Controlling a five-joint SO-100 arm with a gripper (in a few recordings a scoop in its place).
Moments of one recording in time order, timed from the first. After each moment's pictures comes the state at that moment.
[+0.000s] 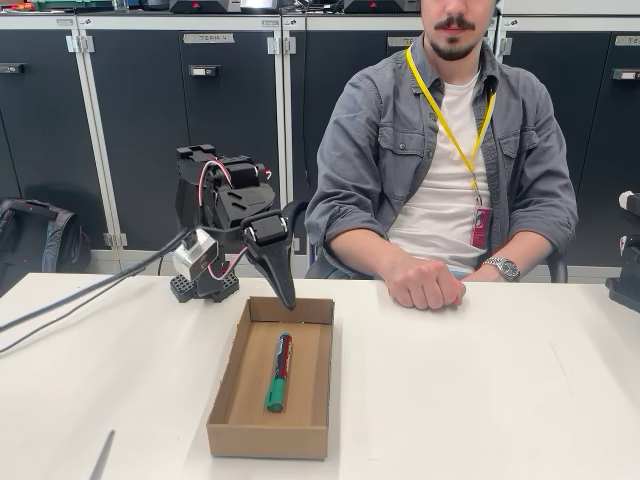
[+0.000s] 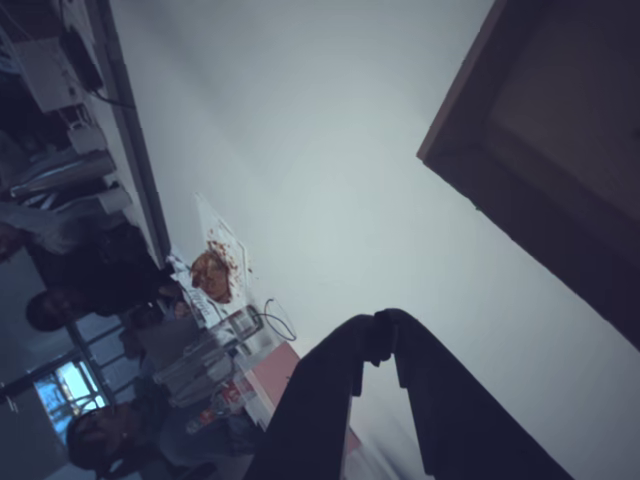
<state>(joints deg) -31.3 90.4 78.5 47.6 6.9</state>
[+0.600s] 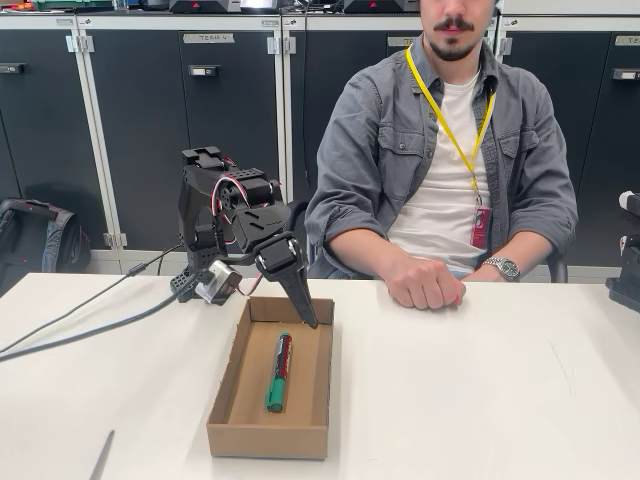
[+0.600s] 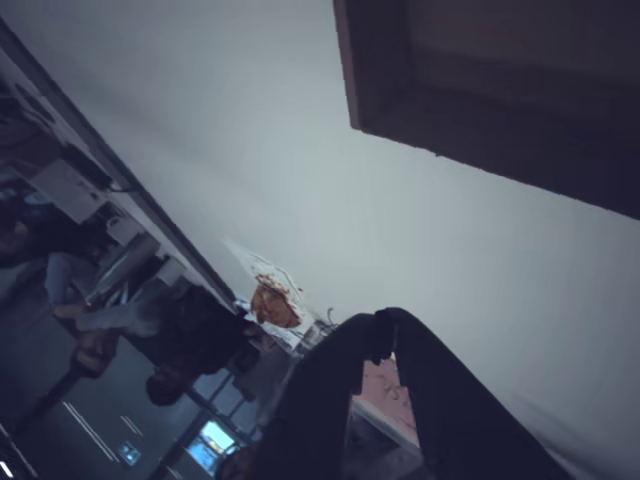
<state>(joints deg) -32.3 86.1 79.3 46.1 35.5</state>
